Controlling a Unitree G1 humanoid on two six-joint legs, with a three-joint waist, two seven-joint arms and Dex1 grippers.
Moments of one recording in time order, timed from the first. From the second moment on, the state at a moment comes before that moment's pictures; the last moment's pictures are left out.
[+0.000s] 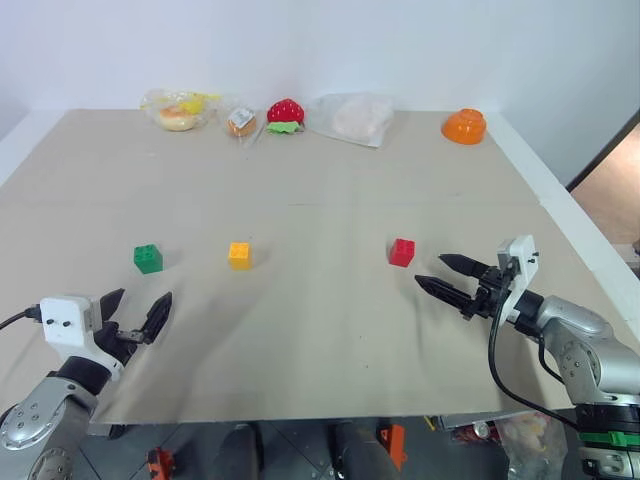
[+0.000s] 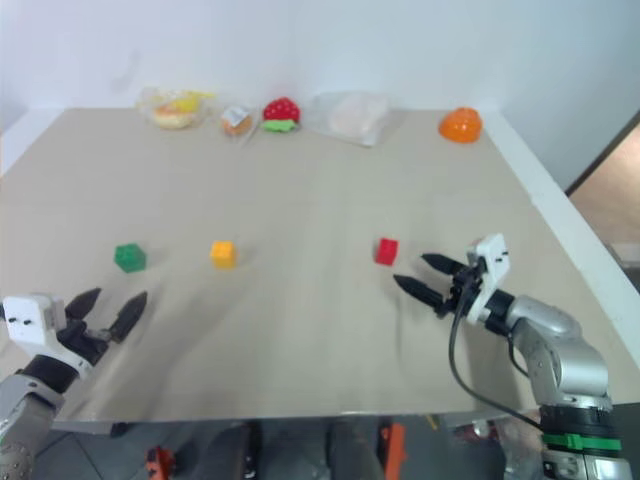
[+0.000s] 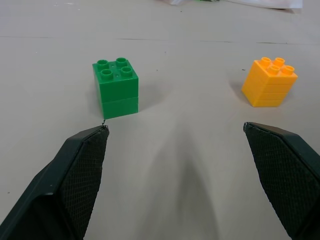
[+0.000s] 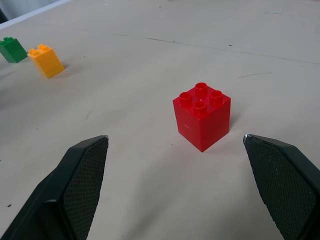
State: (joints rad) left arm 0.31 0.40 0.43 -0.50 -0.60 0.37 -0.35; right arm -0.21 -0.68 -0.23 0.02 0.57 0.43 0.91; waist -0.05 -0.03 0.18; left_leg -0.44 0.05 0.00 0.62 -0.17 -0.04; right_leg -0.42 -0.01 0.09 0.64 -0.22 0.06
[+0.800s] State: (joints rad) left arm -0.27 0.59 -0.01 -0.29 -0.61 0.28 -1.10; right arm -0.47 -0.73 -0.06 0.34 0.33 0.25 1.08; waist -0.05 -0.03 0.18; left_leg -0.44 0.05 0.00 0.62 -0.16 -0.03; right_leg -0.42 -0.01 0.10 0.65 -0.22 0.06
